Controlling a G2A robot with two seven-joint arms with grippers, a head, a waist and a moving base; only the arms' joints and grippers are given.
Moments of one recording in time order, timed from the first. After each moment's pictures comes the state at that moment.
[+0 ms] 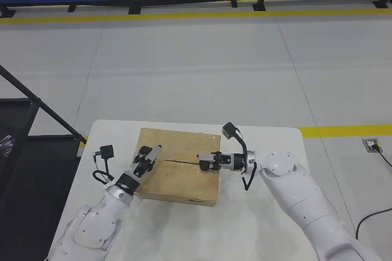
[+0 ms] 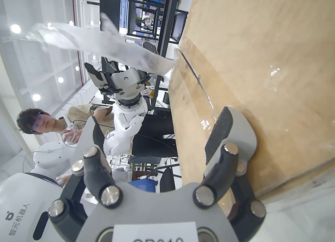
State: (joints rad) left arm 1.16 -1.09 -1.28 -1.66 0.12 -0.28 -0.13; right arm -0.44 -1.38 0.92 -0.72 0.38 -0.54 1.14
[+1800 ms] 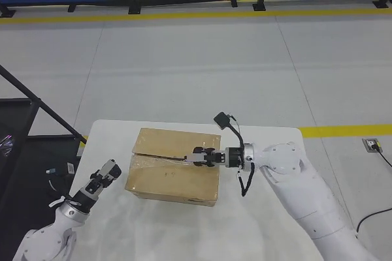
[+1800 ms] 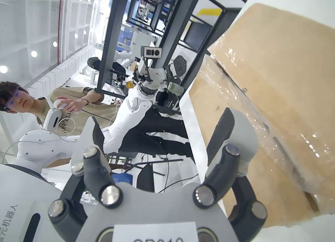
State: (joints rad) left arm 1.37 -1.06 -1.65 -1.63 -0.17 -0.44 -0.47; right arm -0.51 -1.32 0.97 -1.17 0.20 -0.32 1.06
